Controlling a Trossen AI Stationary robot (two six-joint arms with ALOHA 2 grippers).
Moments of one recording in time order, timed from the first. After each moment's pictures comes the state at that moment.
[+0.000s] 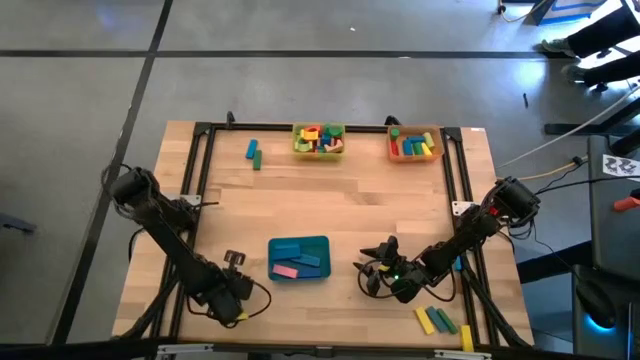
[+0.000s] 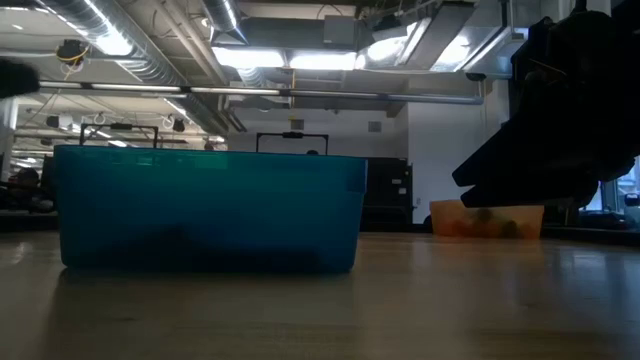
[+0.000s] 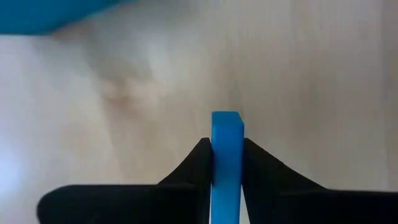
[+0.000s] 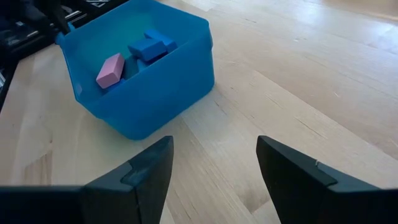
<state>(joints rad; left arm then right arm) -0.86 1.64 1.00 -0.85 -0.19 -0.64 0.69 1.74 0.64 0.35 0.86 1.00</state>
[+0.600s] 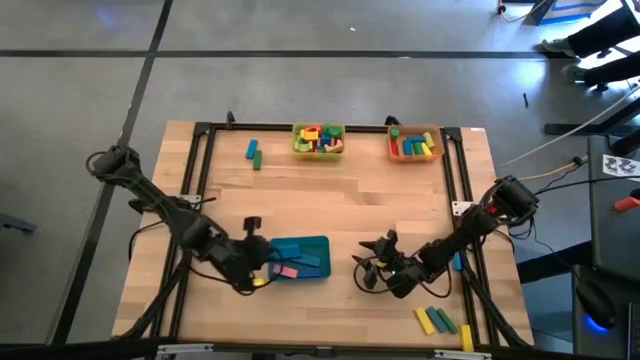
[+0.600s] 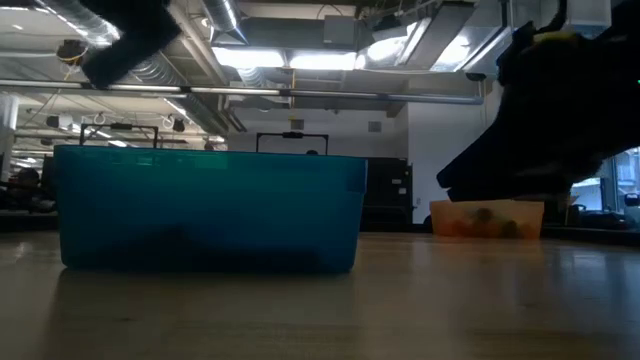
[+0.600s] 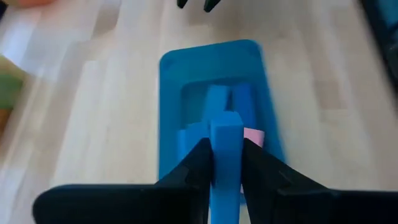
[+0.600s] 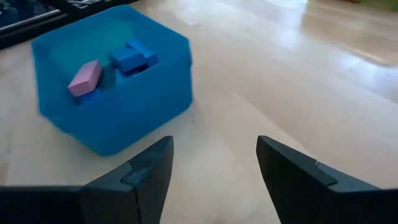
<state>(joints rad) -0.62 1.33 1.01 -0.62 -0.52 -0.42 0.64 1.74 0.64 0.34 0.90 0.90</state>
